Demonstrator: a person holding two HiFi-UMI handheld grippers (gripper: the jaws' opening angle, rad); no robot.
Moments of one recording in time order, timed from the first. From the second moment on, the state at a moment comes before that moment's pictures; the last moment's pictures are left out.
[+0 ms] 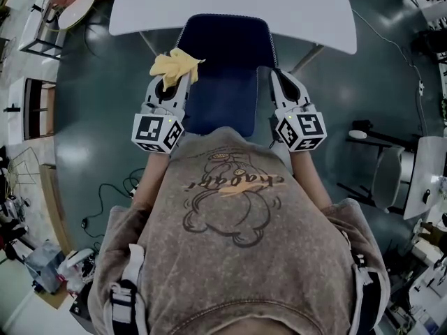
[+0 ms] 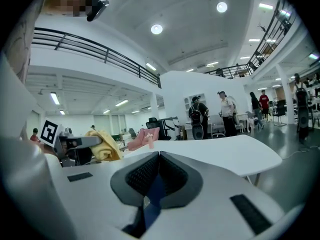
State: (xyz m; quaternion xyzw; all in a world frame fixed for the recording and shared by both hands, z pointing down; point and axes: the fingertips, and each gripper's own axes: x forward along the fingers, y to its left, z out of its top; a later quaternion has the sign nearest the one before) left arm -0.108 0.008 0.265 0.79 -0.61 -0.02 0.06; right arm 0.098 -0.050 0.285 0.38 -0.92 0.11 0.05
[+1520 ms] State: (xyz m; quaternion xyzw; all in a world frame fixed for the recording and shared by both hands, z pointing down) left arm -0.102 0.009 0.311 0.78 -0.62 0.01 0.10; right arm 0.092 -0.038 0.321 0.40 -0.91 0.12 0.05
